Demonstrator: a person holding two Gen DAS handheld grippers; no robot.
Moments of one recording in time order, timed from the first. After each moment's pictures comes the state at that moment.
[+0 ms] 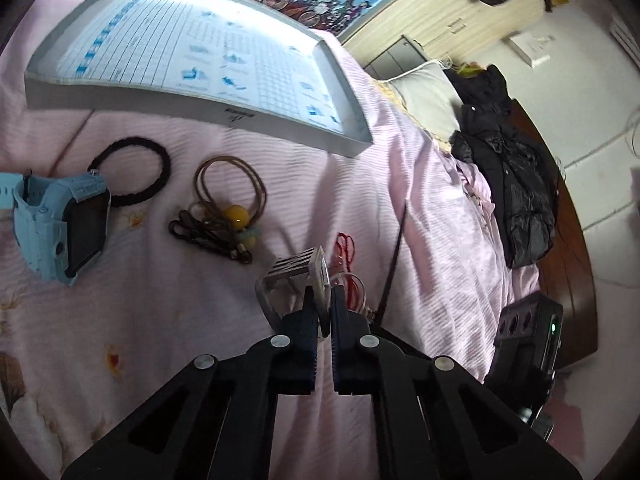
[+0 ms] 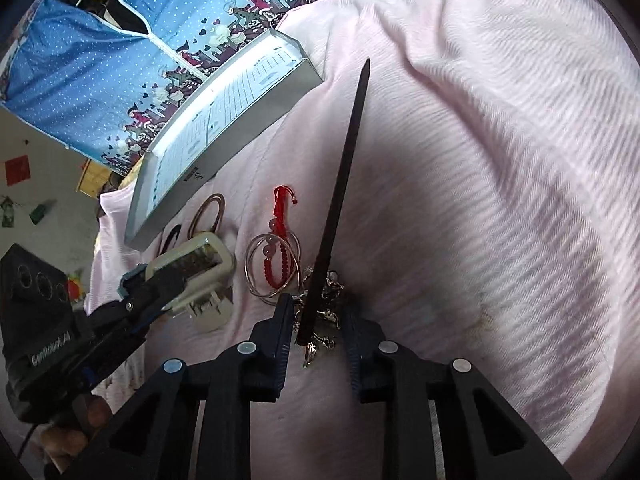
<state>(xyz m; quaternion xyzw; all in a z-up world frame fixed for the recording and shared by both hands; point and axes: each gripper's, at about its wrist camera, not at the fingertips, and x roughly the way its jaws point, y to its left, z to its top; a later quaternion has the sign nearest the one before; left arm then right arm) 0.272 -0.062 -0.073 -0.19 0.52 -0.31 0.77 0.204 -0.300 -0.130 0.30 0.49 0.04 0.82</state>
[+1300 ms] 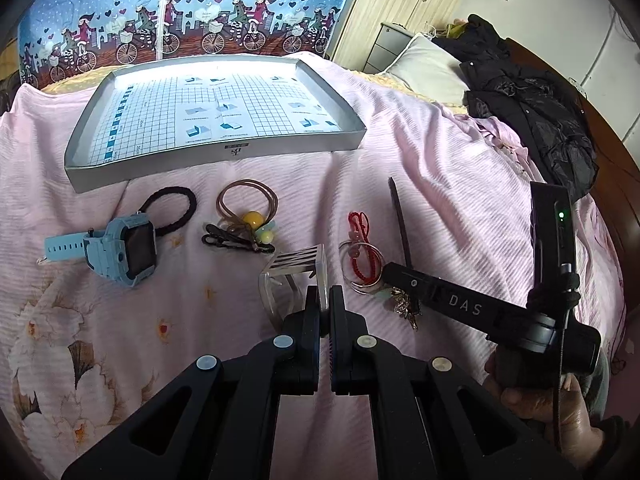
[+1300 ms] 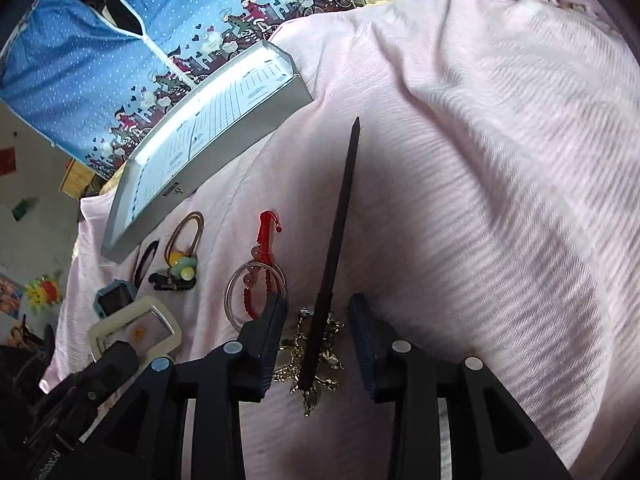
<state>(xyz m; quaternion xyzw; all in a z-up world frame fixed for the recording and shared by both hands) 0.216 -0.093 -0.065 -0.03 0.47 -0.27 0.84 0.219 -0.293 -0.129 0.25 0.48 0.01 0.84</state>
